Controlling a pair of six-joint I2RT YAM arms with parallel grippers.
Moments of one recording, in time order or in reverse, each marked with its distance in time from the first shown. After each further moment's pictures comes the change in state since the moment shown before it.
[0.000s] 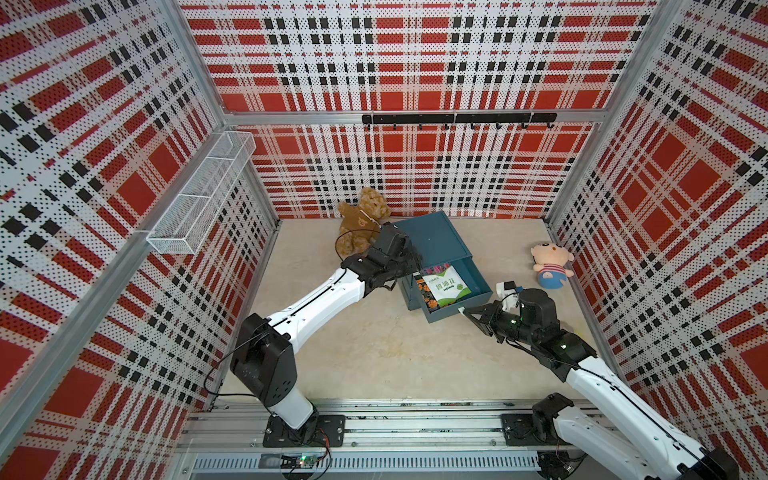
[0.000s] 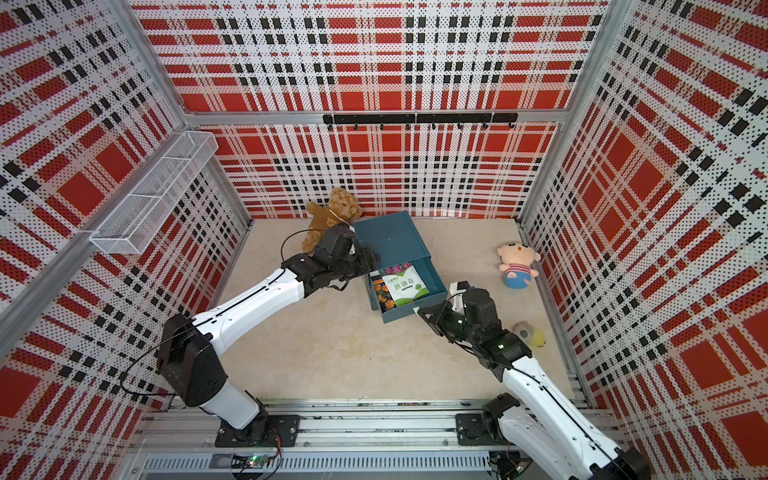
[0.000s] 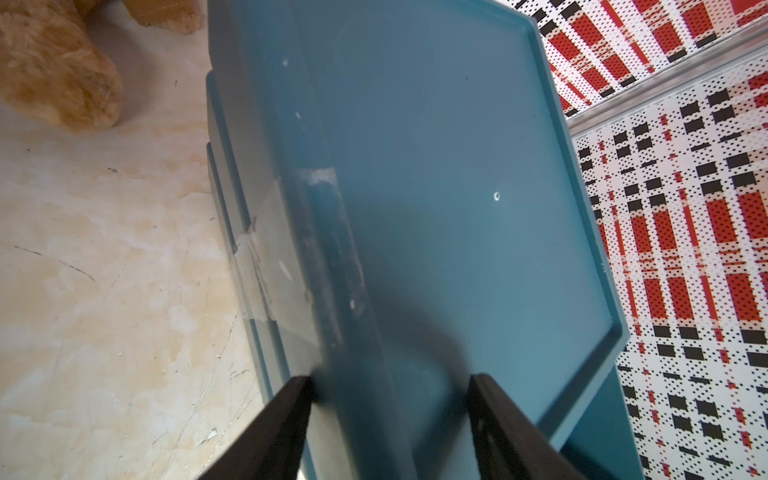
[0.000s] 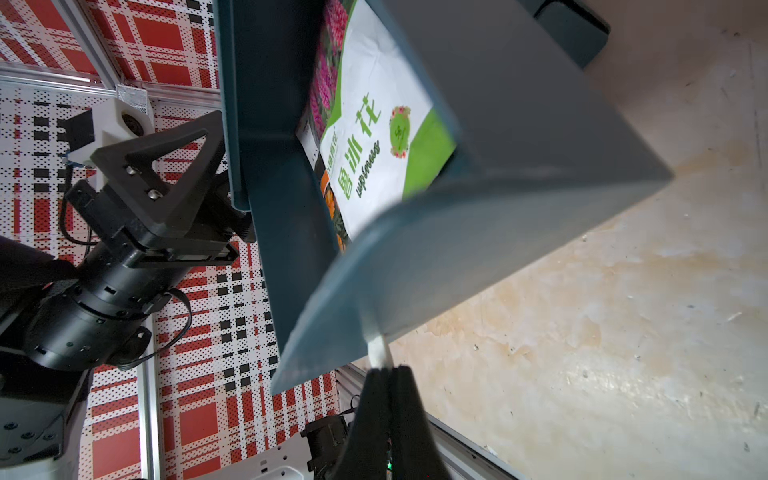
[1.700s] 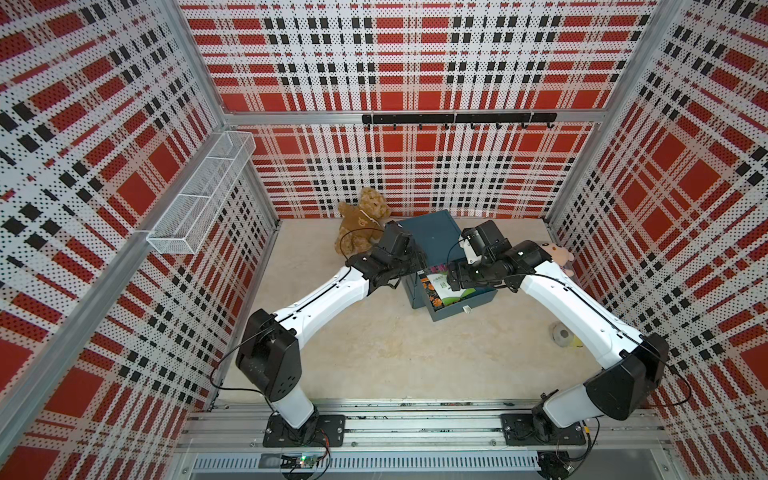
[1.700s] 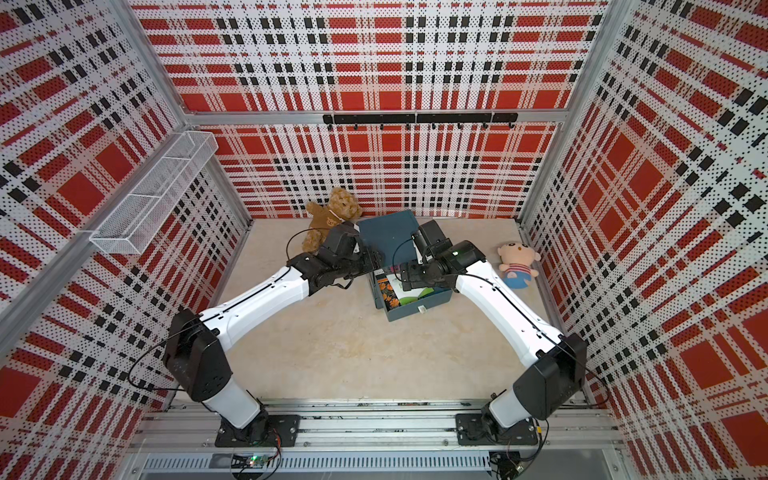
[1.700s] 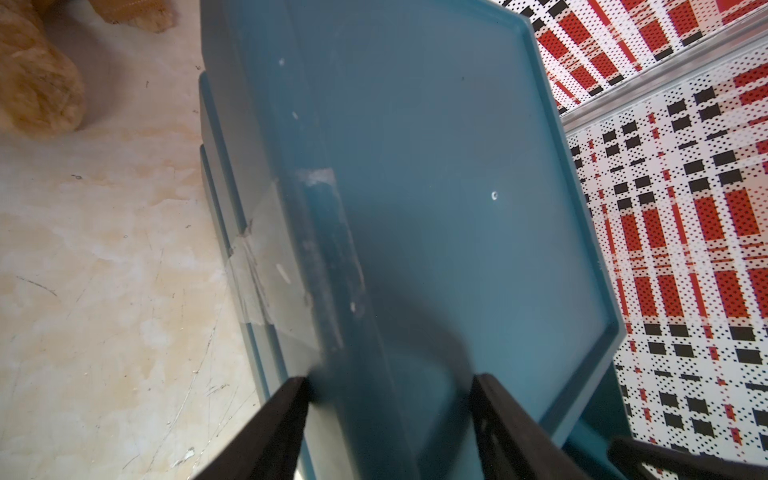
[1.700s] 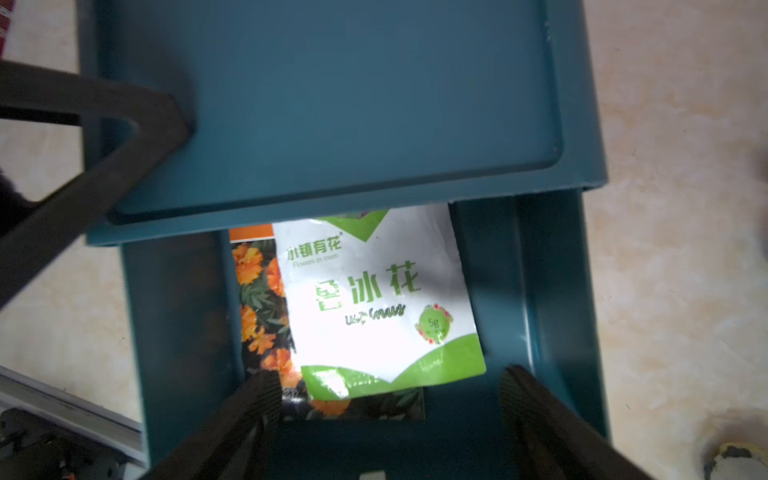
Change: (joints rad) left arm -0.006 0.037 0.023 0.032 0.016 0.000; right arm 0.128 0.720 0.946 -0.752 0.479 -0.815
